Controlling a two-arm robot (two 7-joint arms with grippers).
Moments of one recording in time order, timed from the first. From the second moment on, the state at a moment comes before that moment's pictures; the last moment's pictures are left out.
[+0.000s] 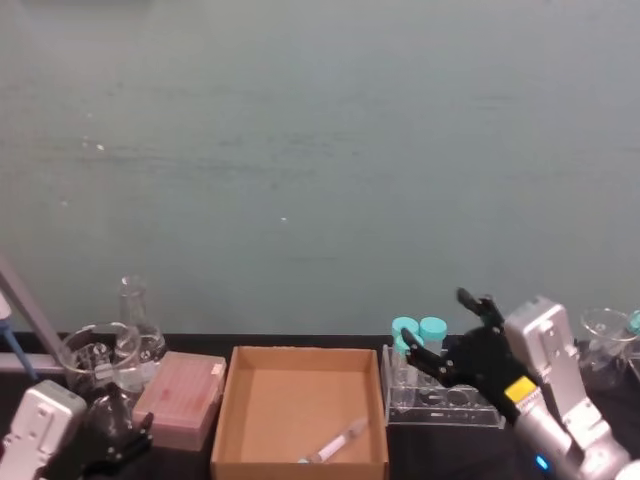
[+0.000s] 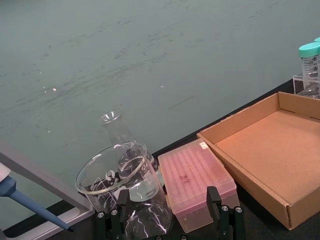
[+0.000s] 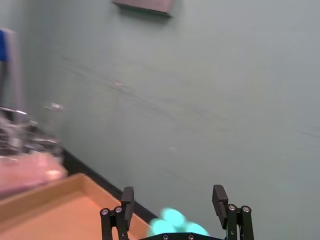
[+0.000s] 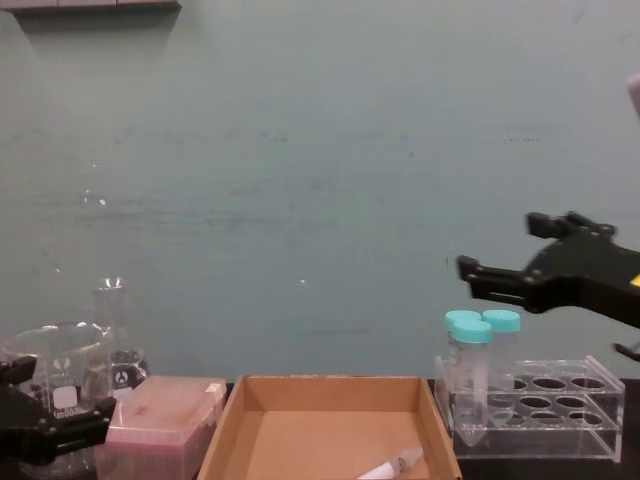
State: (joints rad) left arm -0.20 0.60 0.45 -1.41 -0.25 -0.12 0.03; right arm 0.36 0.37 -0.36 -1.37 0.08 -0.18 0.20
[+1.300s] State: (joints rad) left arm -0.20 0.60 0.45 -1.41 -0.25 -0.12 0.03; right arm 0.21 0.26 -0.19 -1.38 0.07 -0.09 0.02
